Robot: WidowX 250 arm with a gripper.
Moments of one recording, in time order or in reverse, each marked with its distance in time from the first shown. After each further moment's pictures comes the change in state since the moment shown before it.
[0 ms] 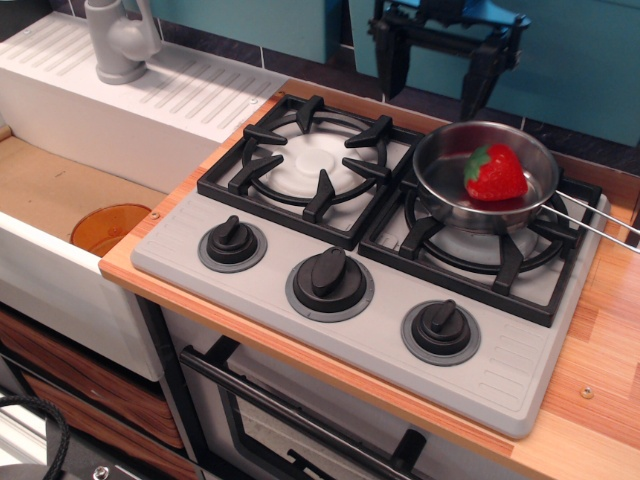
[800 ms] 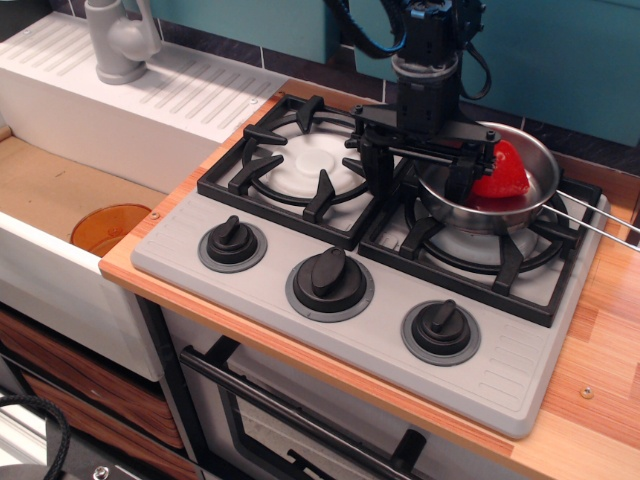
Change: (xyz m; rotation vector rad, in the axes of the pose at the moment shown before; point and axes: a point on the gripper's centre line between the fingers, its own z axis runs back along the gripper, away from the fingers) arm -0.023 -0.020 -0.063 -0.049 -0.103 0.058
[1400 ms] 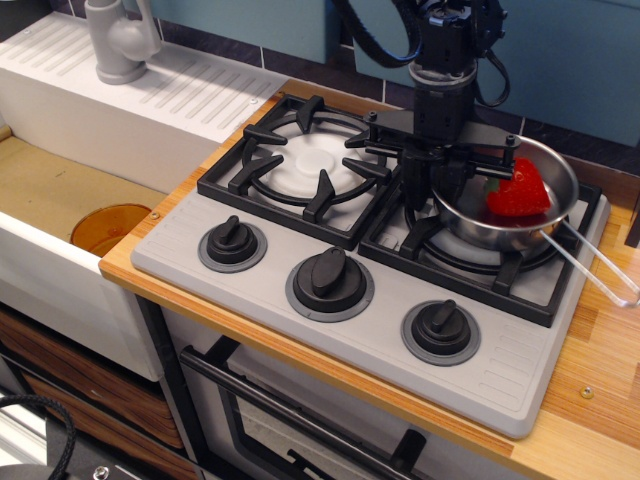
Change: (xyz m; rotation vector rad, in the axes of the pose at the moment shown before) arm -0.003 -0.012 0.002 0.006 -0.012 0.039
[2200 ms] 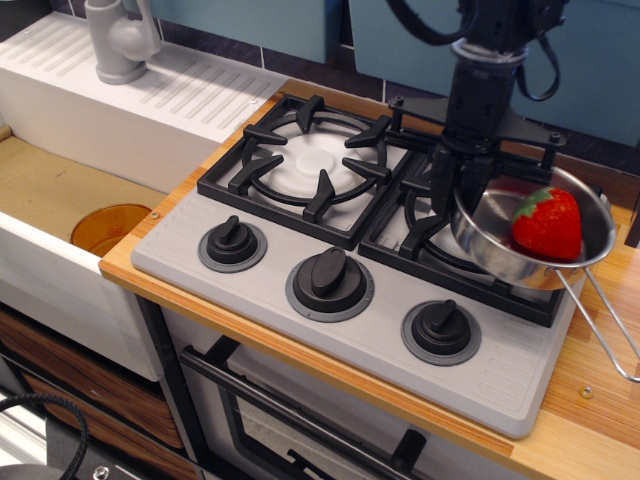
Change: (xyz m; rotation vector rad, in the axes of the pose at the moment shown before) arm -0.026 -0.012 0.033 0.063 0.135 0.030
